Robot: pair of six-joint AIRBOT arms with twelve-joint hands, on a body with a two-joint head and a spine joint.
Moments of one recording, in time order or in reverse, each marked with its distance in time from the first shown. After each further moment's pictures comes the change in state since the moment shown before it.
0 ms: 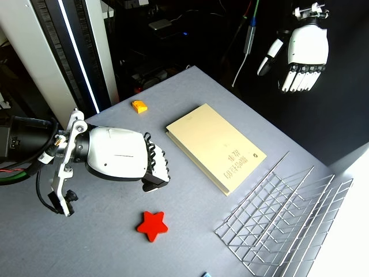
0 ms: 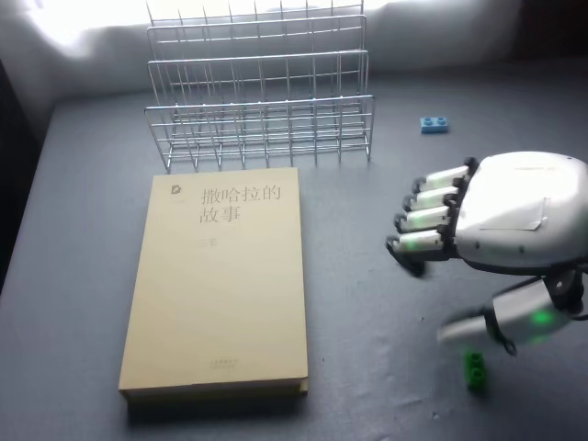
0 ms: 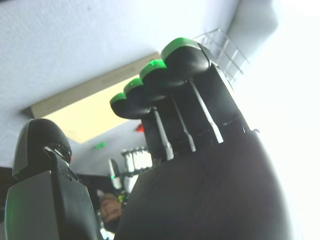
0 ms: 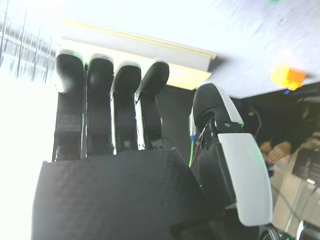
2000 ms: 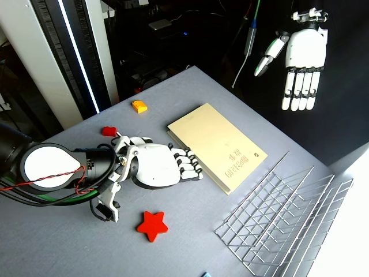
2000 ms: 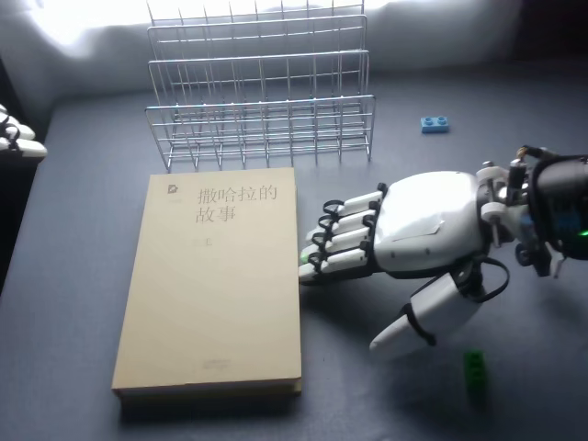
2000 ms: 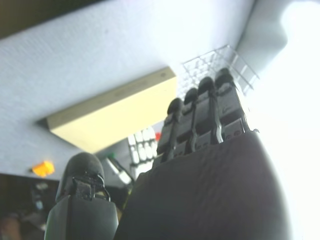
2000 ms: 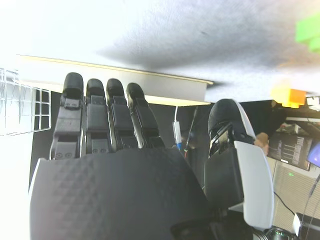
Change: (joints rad) left arm -0.052 -0.008 -0.023 0.125 -0.004 -0.110; right arm 0.047 -0.348 0.388 -0.423 0.178 0.451
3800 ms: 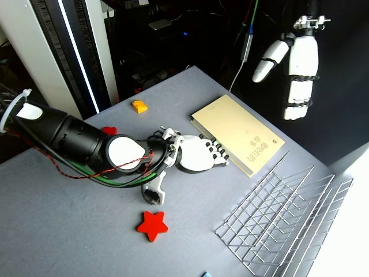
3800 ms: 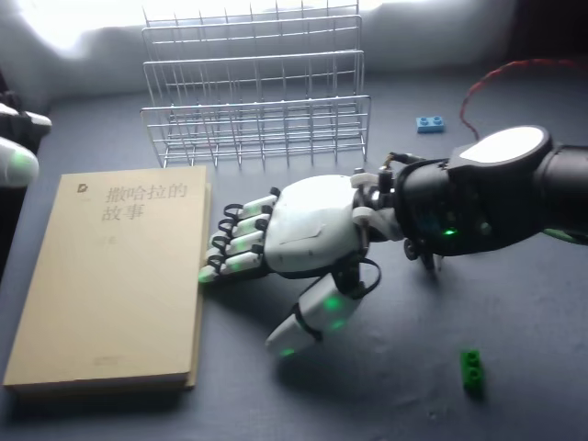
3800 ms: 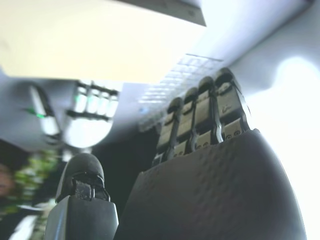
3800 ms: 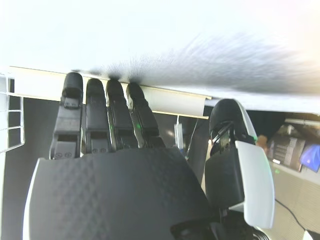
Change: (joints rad) left arm -0.093 -0.015 -0.060 0.344 0.205 -0.957; right arm 0.068 -0.302 0.221 -0.079 -0.023 0.053
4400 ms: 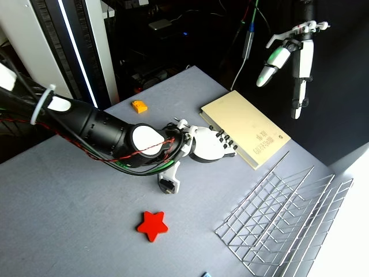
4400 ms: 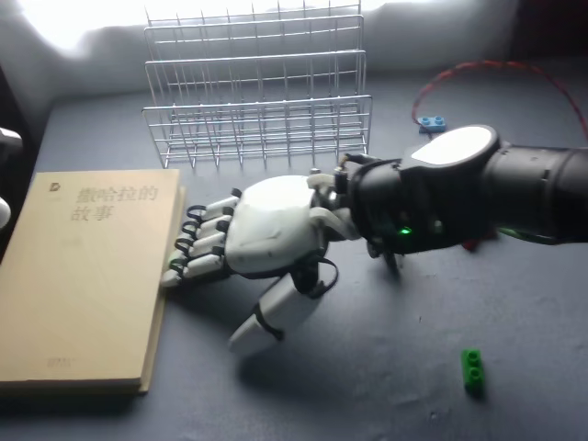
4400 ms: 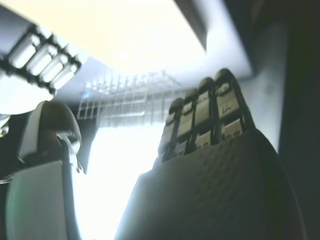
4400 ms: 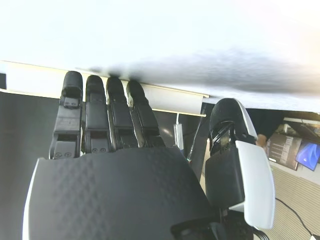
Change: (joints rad) left arm 0.140 0.011 -0.024 -0.026 0.108 -0.480; right arm 0.027 -0.114 0.108 -0.027 0.016 0.016
